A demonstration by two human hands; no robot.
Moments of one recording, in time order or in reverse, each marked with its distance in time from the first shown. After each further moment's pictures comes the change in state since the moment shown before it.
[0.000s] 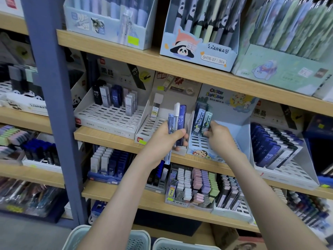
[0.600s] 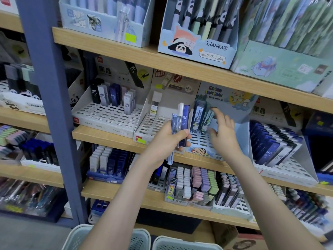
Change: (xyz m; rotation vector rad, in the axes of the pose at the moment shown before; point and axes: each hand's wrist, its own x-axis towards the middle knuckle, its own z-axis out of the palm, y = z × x) left_hand 0.003 -0.004 0.007 0.011 -0.021 -0.018; right_hand -0.010 0.014 0.004 0.065 0.247 -0.239
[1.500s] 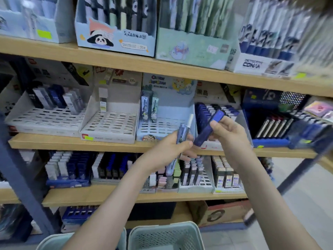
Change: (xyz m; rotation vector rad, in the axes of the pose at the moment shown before) left_hand -0.019 -0.007 0.123 0.099 -0.426 -0.066; right_hand -0.095 0.036 -0.125 0.867 0.106 0.390
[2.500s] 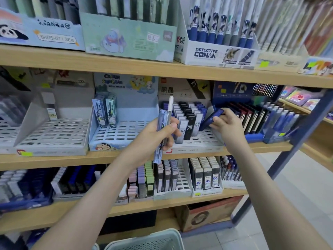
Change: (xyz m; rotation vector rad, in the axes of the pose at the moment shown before) left_hand 0.071 0.006 0.045 -0.064 0.075 0.137; right_hand 0.074 0.052 -0.115 -0.028 0.221 0.044
